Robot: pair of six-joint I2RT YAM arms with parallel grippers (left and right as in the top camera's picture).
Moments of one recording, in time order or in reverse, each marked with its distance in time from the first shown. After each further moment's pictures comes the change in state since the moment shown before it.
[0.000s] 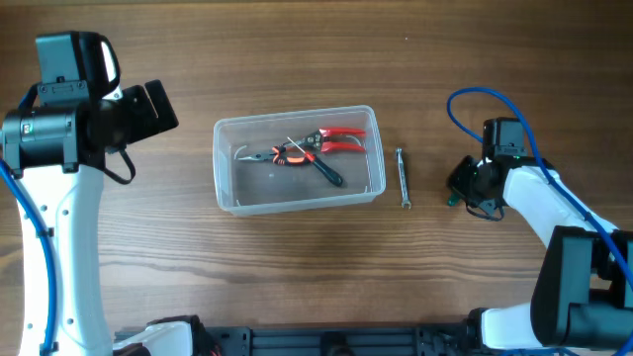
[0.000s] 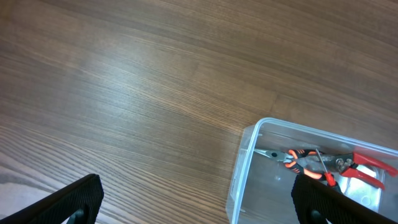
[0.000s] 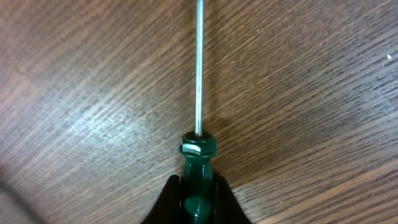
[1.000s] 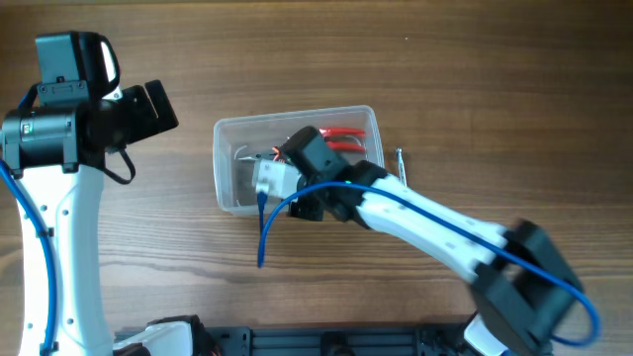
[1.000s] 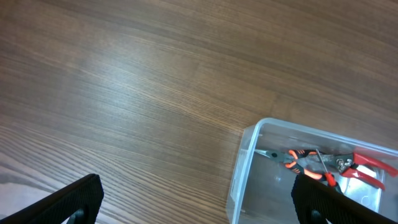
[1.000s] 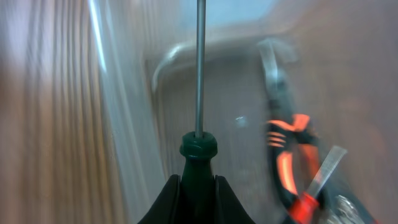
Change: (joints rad) left arm 0.000 0.000 0.000 0.000 0.000 0.000; right arm 0.914 0.143 0.348 0.122 -0.140 -1.272
